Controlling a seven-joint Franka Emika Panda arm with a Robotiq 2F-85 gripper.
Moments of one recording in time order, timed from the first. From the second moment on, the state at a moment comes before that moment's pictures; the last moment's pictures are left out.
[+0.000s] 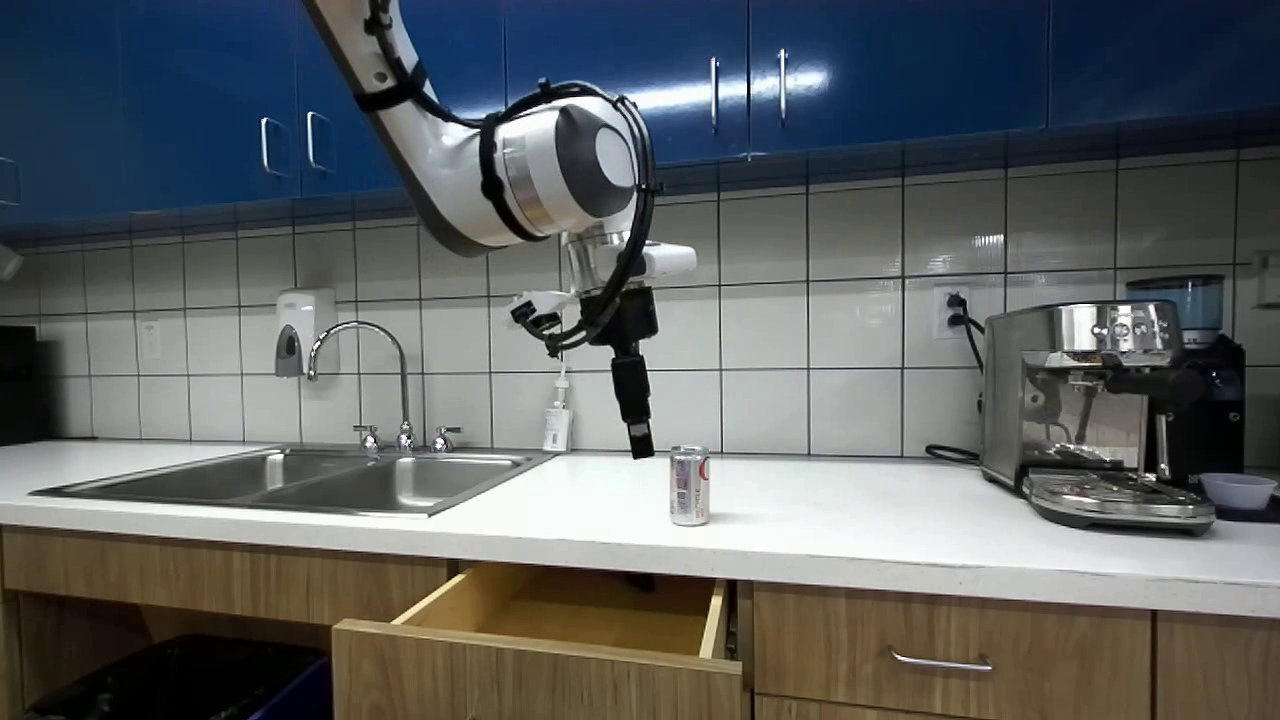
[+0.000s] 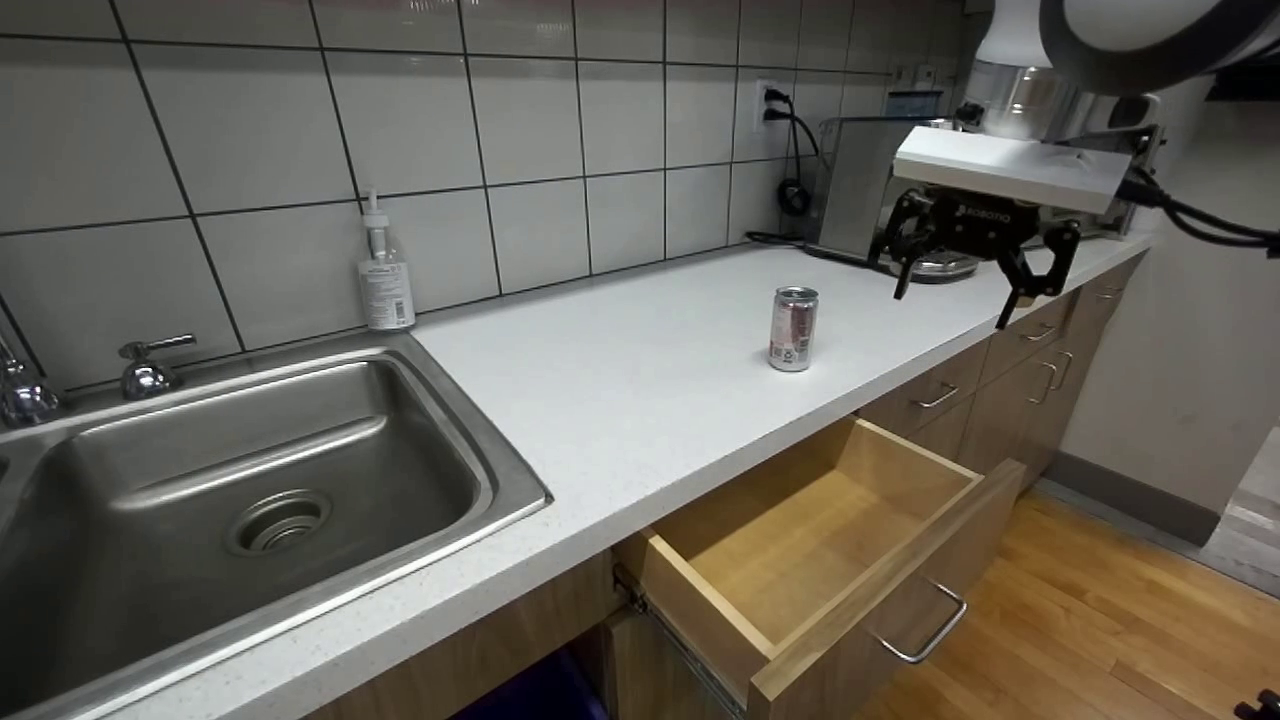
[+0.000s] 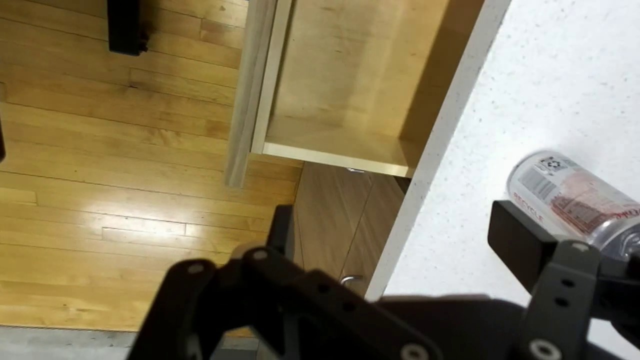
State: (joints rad) arm -0.10 -0.10 -0.15 -2.38 -0.17 2.47 1.15
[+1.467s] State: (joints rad) arm -0.15 0.14 -0.21 -1.97 0.00 2.33 0.71
